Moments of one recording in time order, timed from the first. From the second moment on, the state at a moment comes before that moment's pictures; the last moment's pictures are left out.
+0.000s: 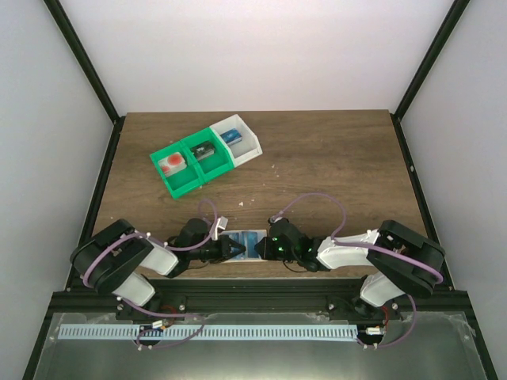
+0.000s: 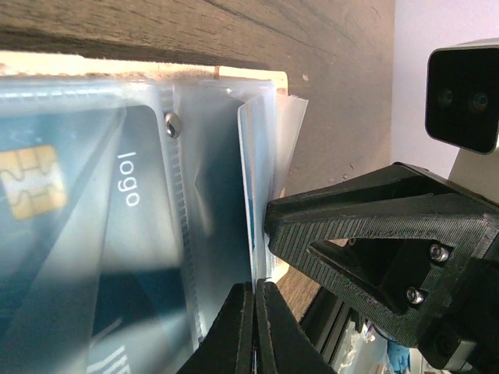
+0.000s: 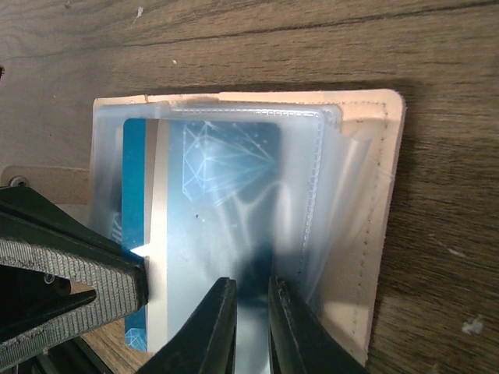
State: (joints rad) left arm -0.71 1.53 0.16 0.82 0.57 -1.08; right arm 1.00 1.49 0.46 0.26 -0.07 0.97
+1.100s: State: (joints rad) left arm -0.71 1.06 0.16 0.34 0.36 -1.02; right arm 1.00 1.49 0.44 0.29 -0.07 0.99
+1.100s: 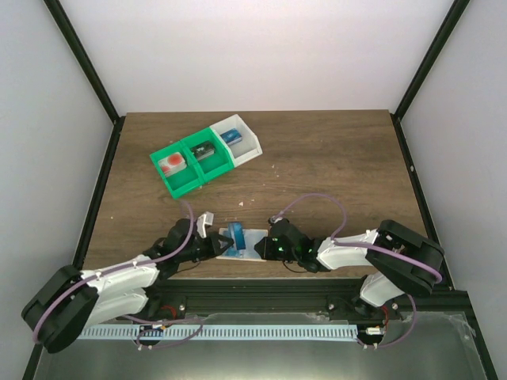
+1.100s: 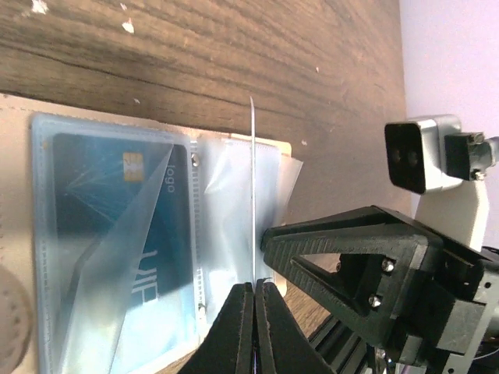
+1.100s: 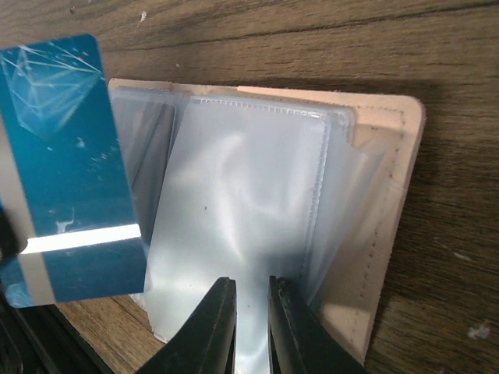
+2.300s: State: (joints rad) left arm -0.71 0.72 0.18 0.36 0.61 -0.98; right arm 1.00 0.95 0.68 -0.05 -0.14 0.69
